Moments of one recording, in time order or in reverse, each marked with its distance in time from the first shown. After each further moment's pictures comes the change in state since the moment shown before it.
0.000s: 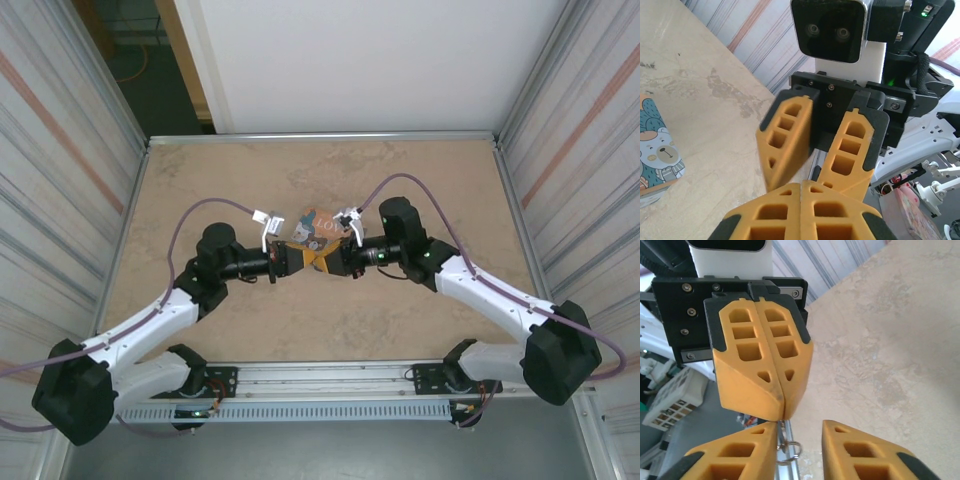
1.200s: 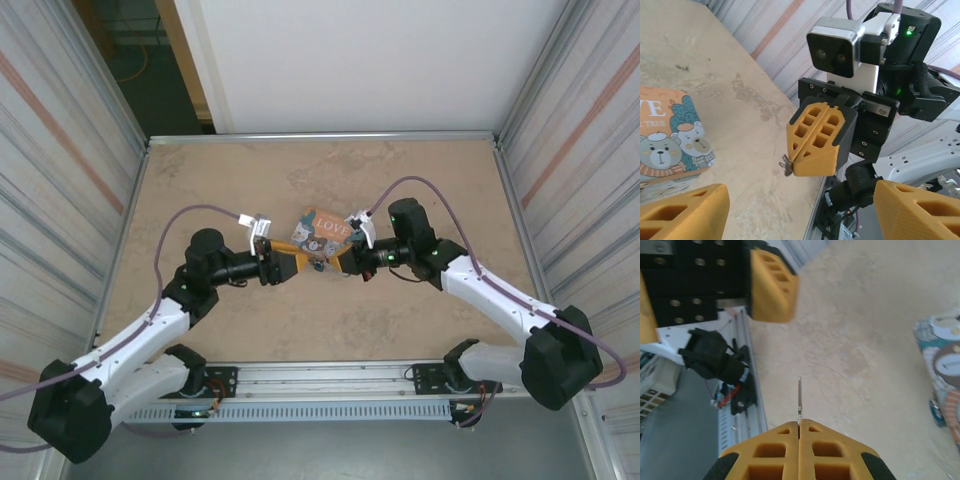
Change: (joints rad) left arm 0.065 -0.077 -0.055 -0.036 -0.021 -0.005; right arm -0.062 -0.010 -0.014 -0.132 0.001 -0.139
